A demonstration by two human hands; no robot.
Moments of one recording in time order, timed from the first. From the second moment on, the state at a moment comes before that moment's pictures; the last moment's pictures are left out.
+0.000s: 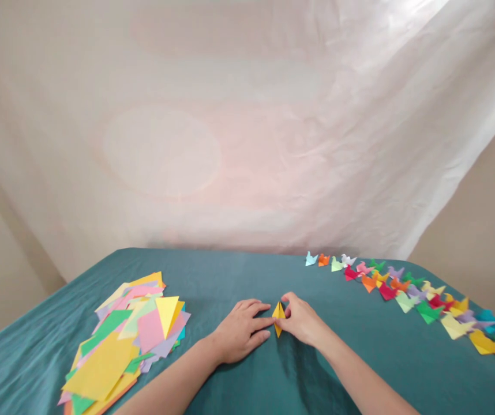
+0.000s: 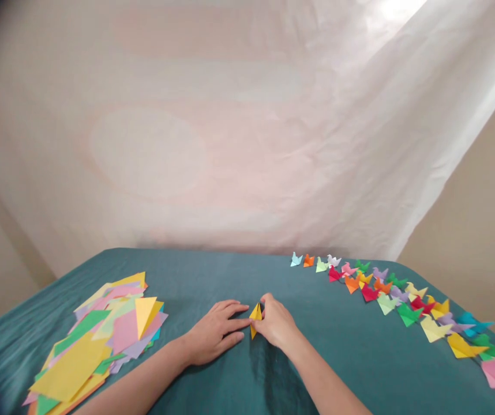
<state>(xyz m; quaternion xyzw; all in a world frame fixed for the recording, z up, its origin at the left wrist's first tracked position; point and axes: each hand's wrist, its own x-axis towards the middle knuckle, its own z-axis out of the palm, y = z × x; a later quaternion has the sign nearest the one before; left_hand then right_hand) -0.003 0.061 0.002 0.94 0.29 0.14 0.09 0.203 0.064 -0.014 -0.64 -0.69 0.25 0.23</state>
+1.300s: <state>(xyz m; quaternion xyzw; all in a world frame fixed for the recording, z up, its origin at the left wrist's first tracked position) 0.031 0.048 -0.033 0.58 0.36 0.46 0.57 0.191 0.009 -0.023 -0.50 -0.64 0.36 0.45</state>
